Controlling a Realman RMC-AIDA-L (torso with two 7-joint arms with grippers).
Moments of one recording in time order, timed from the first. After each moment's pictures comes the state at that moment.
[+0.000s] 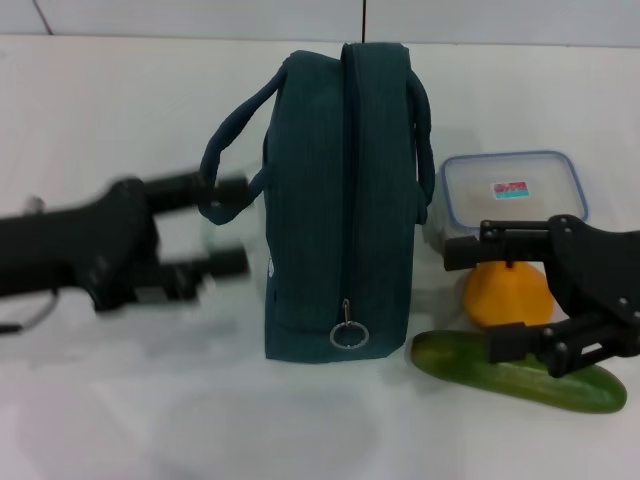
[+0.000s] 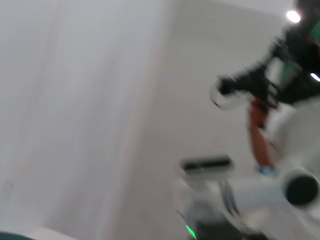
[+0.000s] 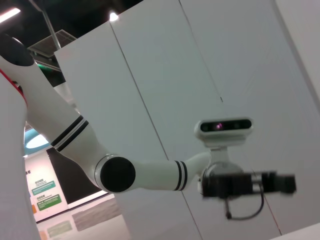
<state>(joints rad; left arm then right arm) -0.35 -1.98 0.87 0.67 1.53 2.02 -1.42 0.63 1.93 -1.21 -0.48 -1.45 -1.95 1.39</state>
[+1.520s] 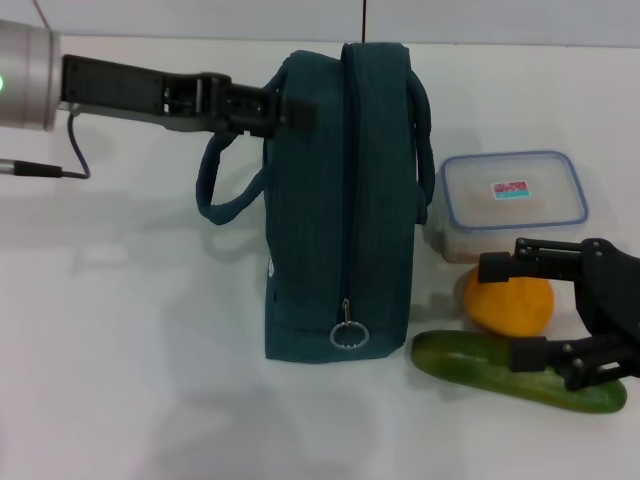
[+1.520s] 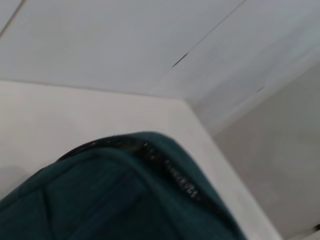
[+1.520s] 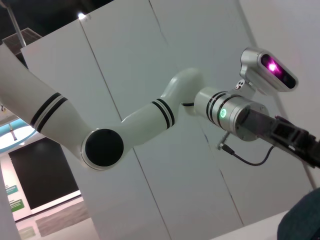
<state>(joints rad) -0.59 -2.07 0.78 1.19 2.04 1.78 -2.55 0.53 1.92 -1.21 -0.49 -1.45 -1.91 1.34</state>
